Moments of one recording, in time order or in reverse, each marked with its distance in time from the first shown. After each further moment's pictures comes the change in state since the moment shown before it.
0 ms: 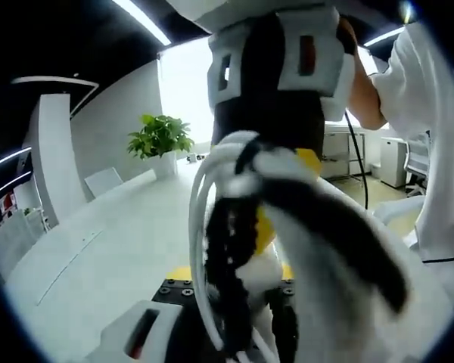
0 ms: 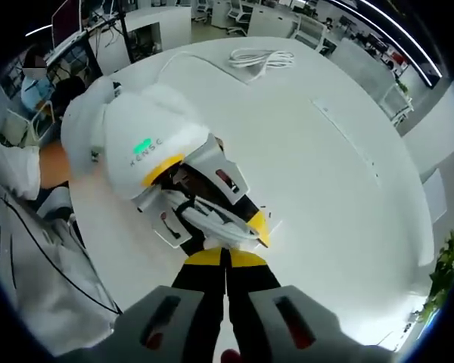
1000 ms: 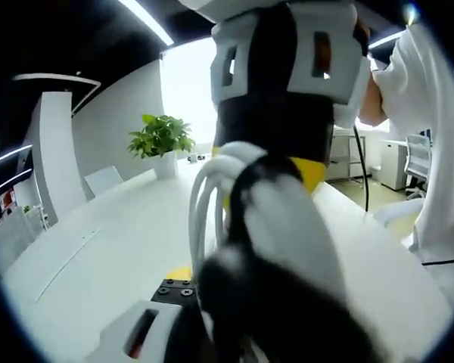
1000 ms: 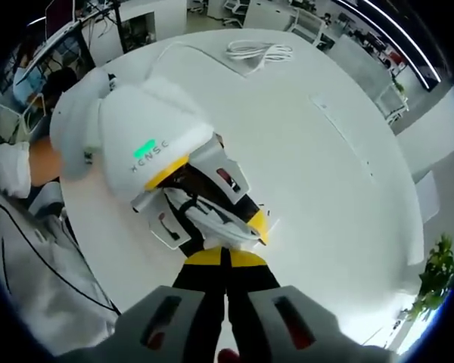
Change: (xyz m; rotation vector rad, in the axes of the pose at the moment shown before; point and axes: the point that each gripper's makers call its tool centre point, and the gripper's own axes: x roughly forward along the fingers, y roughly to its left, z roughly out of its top) left arm 0.000 0.000 0.000 -0.016 -0.005 -0.003; right arm 0.002 0.003 0.003 -0.029 0.068 -0.065
